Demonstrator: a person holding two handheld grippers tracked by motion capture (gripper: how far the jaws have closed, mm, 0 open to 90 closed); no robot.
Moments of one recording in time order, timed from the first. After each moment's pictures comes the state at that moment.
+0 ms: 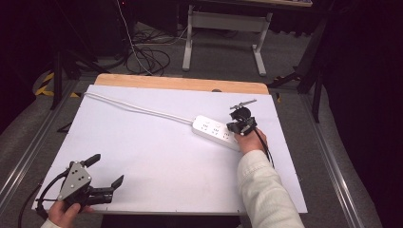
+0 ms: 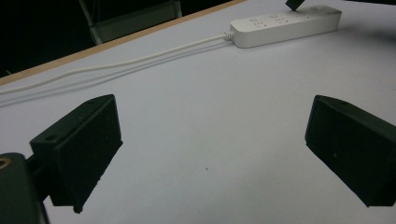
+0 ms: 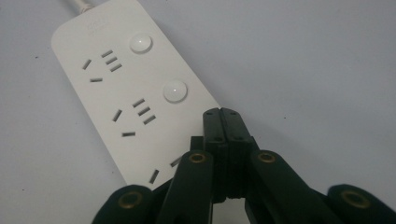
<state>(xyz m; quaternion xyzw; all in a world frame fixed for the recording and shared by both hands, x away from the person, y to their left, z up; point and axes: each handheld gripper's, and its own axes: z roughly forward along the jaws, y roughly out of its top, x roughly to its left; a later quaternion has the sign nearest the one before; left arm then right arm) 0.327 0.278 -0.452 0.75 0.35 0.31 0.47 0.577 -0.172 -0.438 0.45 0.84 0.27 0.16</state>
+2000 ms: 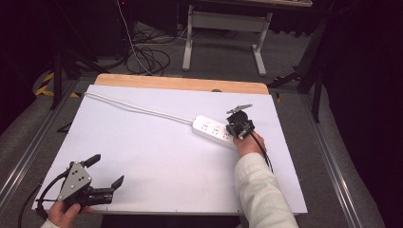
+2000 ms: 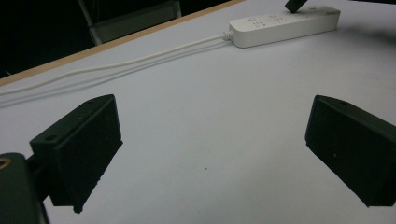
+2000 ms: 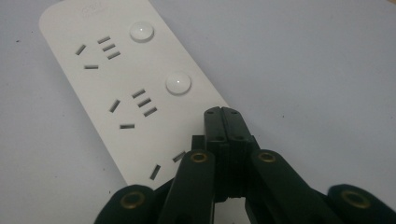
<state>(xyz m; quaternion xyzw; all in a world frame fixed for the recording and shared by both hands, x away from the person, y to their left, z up) 0.327 0.278 -0.452 0.75 0.35 0.31 0.47 0.566 -0.163 -0.446 0.43 0.84 0.26 0.20</state>
